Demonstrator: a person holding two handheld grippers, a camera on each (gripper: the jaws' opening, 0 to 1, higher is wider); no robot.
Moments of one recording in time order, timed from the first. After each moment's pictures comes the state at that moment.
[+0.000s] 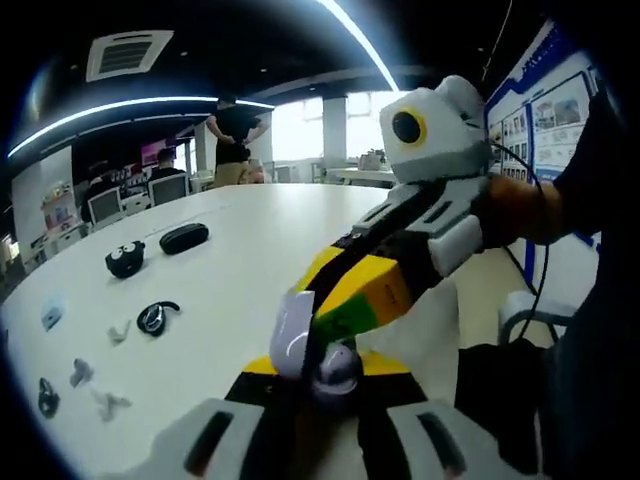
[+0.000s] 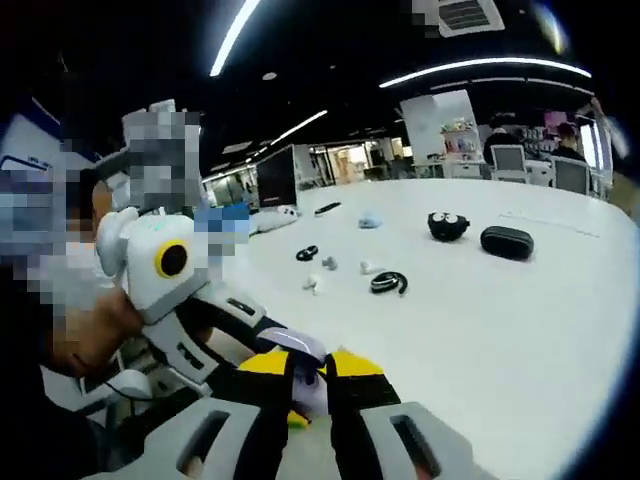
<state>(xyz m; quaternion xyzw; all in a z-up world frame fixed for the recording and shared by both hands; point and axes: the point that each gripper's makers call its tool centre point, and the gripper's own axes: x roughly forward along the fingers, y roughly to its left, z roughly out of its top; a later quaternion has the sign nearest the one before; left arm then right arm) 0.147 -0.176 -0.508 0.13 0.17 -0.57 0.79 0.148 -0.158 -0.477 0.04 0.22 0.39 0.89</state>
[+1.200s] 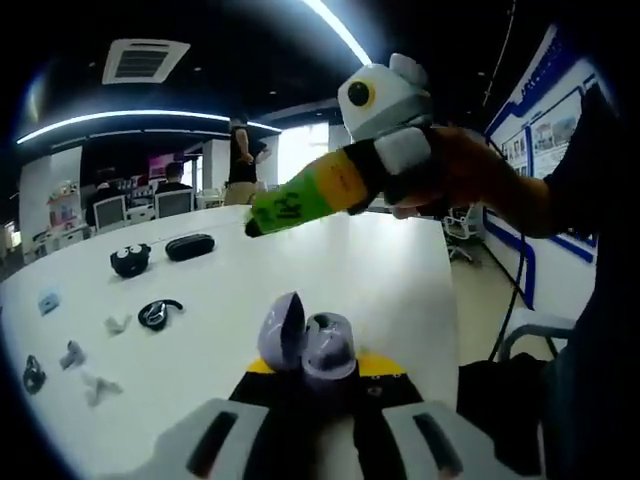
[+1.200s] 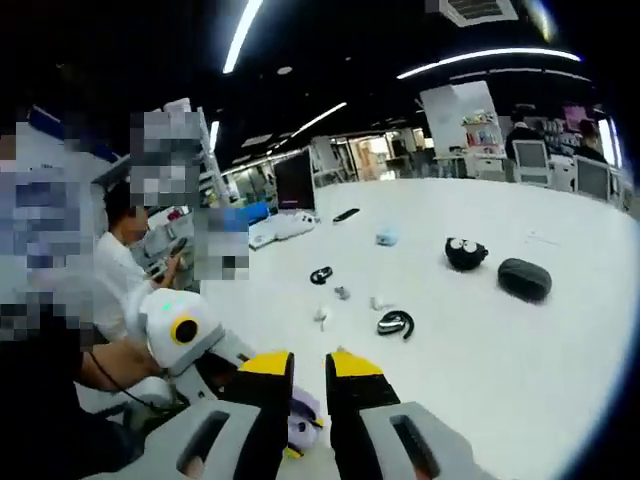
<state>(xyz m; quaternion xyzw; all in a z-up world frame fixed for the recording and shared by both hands) 0.147 -0.174 -0.508 0.08 0.13 -0.57 0.81 0.185 -0.146 -0.432 0.01 0.24 0.45 0.86</state>
